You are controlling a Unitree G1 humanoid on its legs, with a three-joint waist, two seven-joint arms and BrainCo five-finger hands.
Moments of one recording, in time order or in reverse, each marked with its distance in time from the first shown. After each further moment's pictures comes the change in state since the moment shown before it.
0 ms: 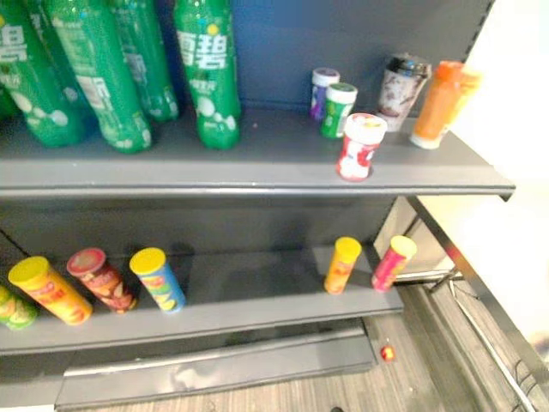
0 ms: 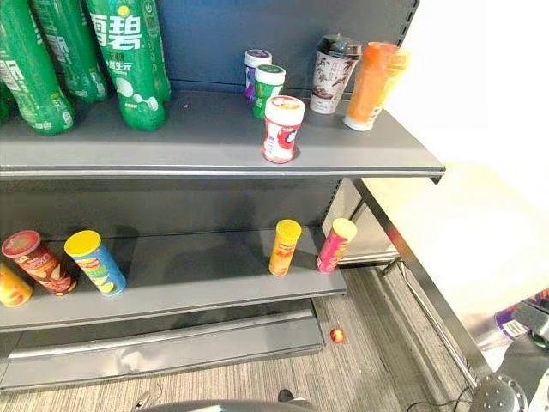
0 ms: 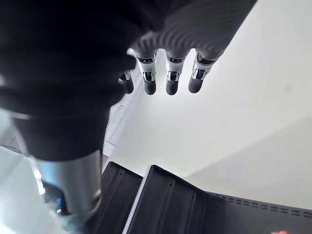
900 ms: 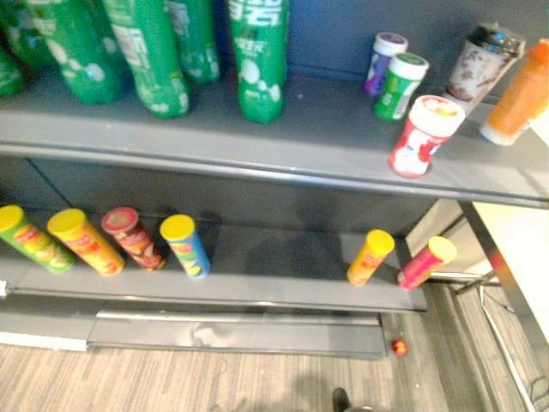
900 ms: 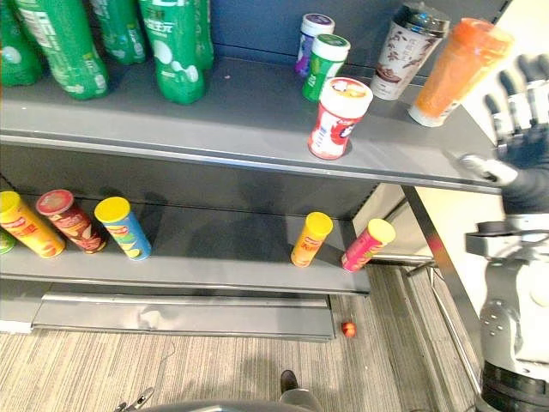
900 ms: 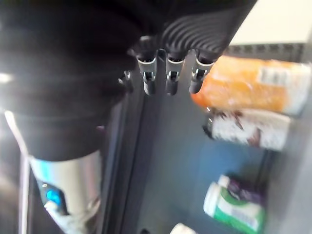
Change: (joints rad) left arm -0.017 0.089 -0.116 0.057 0.008 0.010 -0.011; right arm -0.222 -0.424 0.234 0.185 -0.002 0.089 0.120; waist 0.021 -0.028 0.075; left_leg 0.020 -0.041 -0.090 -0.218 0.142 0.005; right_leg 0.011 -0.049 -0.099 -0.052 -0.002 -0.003
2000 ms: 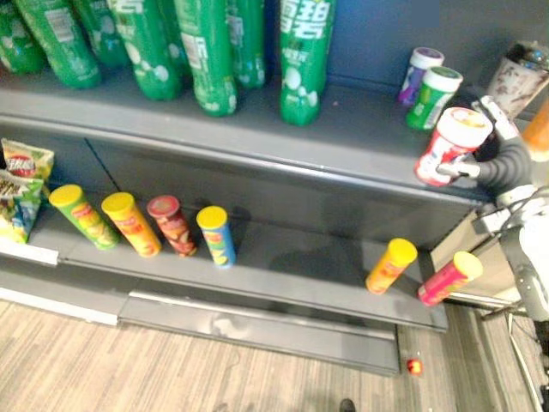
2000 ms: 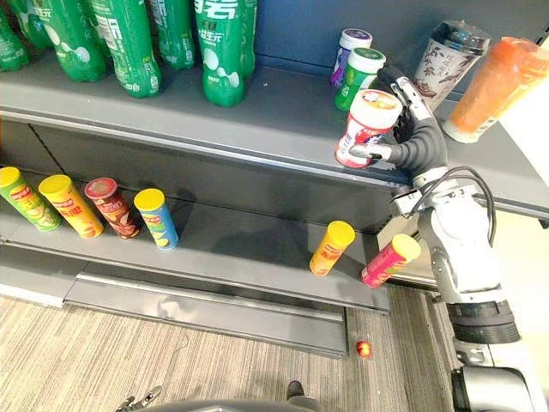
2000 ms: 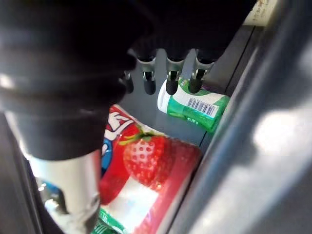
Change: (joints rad) left arm -0.012 0.031 -0.136 0.011 0.012 0.002 0.001; right arm -0.328 -0.127 0.491 0.273 -0.193 0.076 -0.023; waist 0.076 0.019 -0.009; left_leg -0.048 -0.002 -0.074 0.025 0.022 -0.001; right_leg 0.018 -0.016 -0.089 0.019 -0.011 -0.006
